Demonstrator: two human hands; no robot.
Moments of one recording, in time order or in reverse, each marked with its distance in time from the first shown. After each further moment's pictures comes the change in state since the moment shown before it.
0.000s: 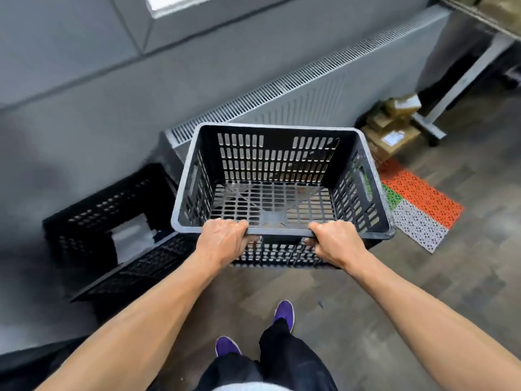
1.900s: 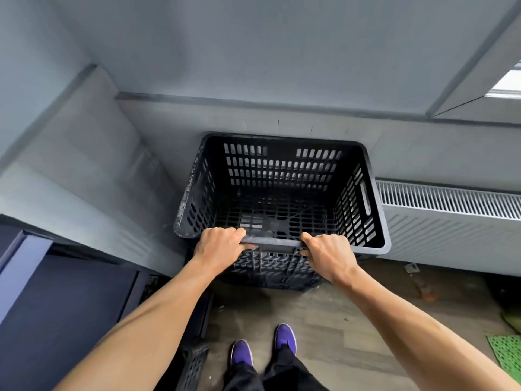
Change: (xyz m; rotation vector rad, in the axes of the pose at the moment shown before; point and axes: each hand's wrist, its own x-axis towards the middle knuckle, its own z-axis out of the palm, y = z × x) left_hand -0.241 -0.365 0.030 0.052 0.157 -0.672; right_hand 0.289 -0.411 -0.044 -0.161 0.053 -0.652
